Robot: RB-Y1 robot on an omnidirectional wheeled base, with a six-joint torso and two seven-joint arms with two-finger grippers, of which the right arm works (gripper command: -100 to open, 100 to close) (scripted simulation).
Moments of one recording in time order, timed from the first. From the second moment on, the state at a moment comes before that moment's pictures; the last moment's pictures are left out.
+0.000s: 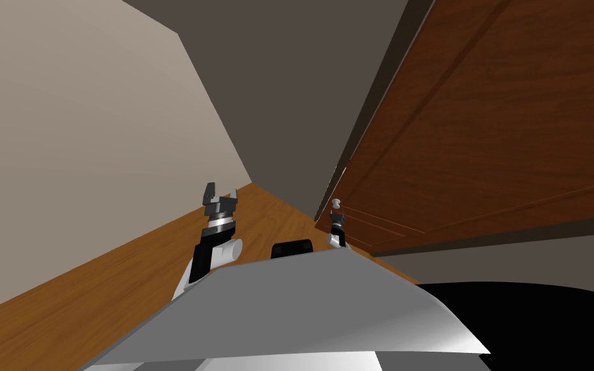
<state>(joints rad) 0.03 -0.12 -0.24 -0.78 -0.42 -0.82 -0.84</state>
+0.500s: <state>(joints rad) 0.02 -0.10 -0.22 -0.79 -0.47 -0.82 -0.96</state>
